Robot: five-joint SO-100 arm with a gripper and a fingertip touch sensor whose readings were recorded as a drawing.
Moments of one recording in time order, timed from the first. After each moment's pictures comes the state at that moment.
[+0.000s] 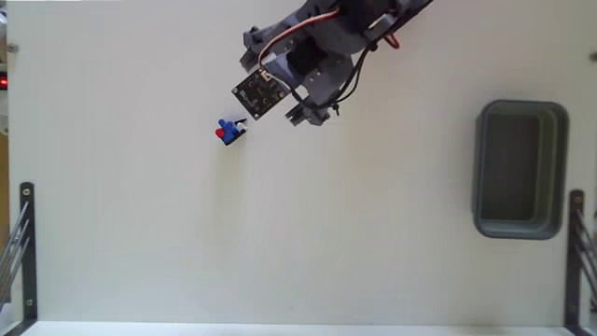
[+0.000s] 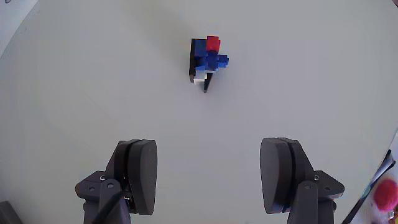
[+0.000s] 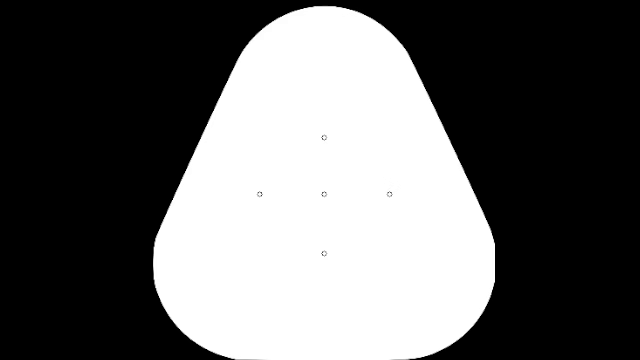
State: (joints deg) arm 45.8 140.1 114.3 81.8 -0.2
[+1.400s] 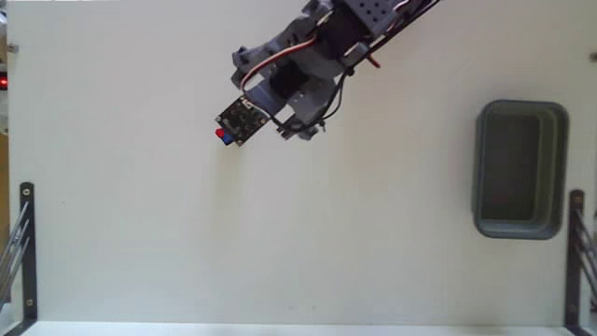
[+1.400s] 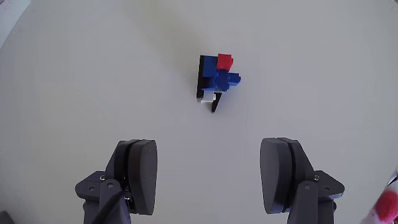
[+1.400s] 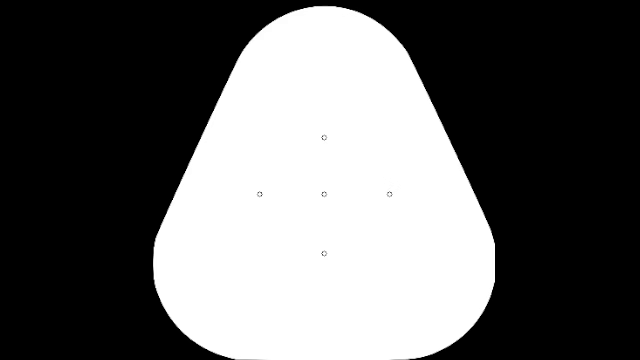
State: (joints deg) arm 45.4 127.7 114.2 72.2 -0.2
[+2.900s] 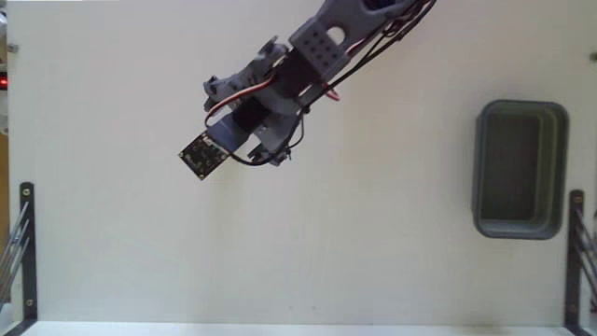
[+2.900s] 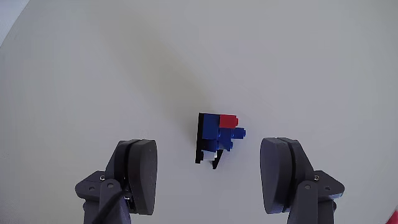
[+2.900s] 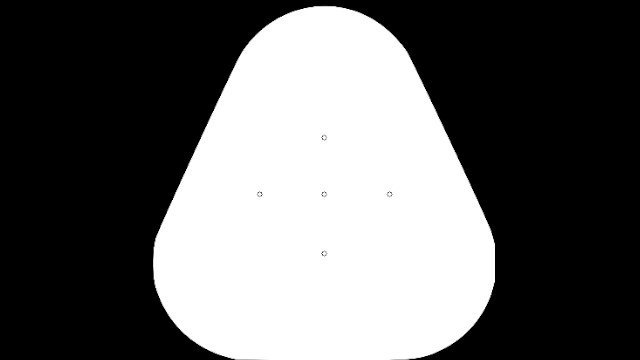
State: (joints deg) arm 45.5 105.0 102.8 61.4 -0.3
